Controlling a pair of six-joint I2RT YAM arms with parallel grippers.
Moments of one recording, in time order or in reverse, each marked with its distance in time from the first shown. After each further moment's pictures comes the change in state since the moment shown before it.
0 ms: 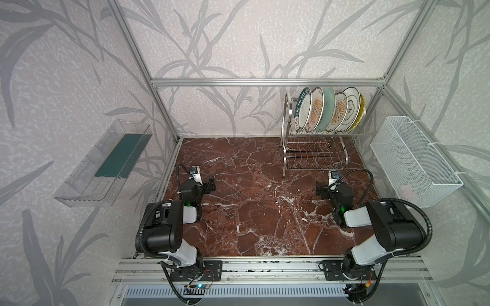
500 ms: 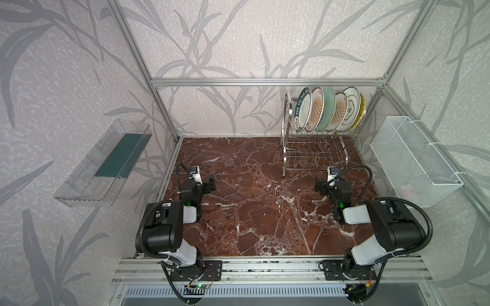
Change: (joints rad) left arm 0.000 0.000 0.000 0.000 -0.003 0.000; right arm 0.005 0.000 0.050 -0.034 0.017 -0.002
